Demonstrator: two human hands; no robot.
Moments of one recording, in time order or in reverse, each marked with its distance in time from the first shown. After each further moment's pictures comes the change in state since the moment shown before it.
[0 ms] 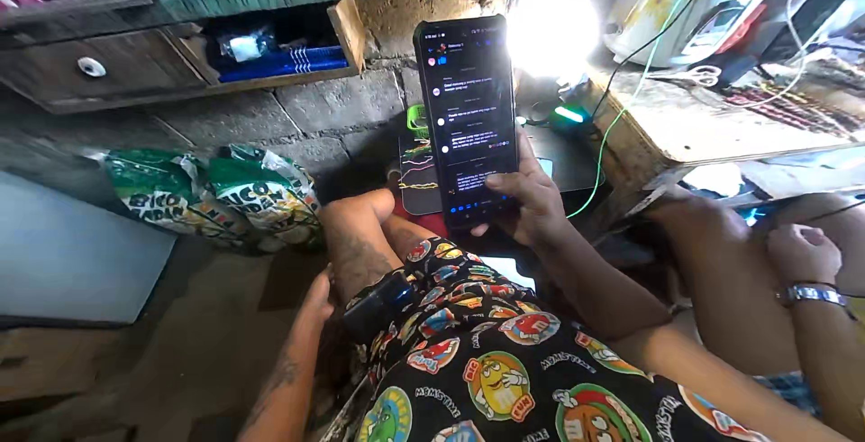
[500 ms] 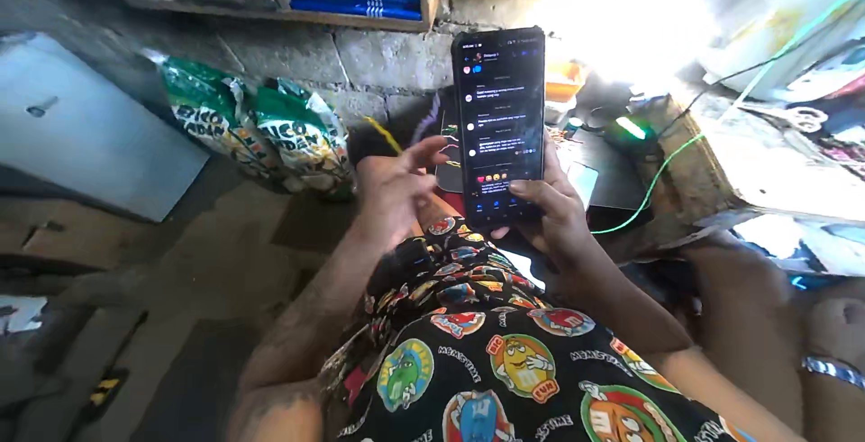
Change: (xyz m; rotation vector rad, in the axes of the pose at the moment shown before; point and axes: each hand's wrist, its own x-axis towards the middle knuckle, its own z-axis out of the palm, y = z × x) left_hand -0.161 0.113 0.074 -0.114 -0.563 0.758; right_hand -0.002 0.025 0.022 -0.054 -0.118 0.154
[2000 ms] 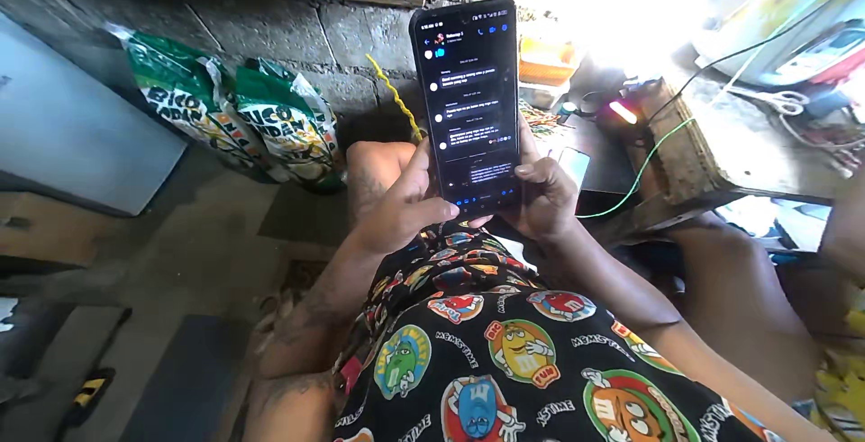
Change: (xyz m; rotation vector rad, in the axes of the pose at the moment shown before) left_hand -0.015 -0.002 0.008 -0.161 -0.429 0.160; right_hand 0.007 0.015 0.001 0.176 -0.271 -0.067
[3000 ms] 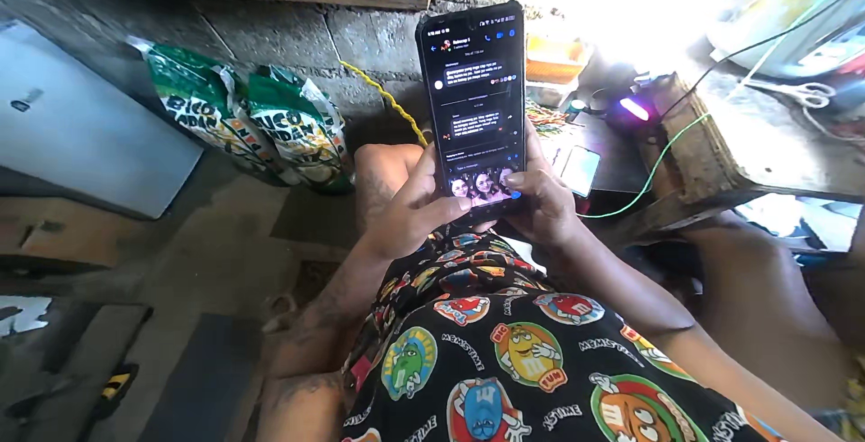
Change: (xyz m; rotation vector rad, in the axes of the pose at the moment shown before) left_hand -0.002 -0.003 0.003 0.043 0.020 0.050; right_hand -0.003 -0.003 0.012 -0.156 0.119 0.035
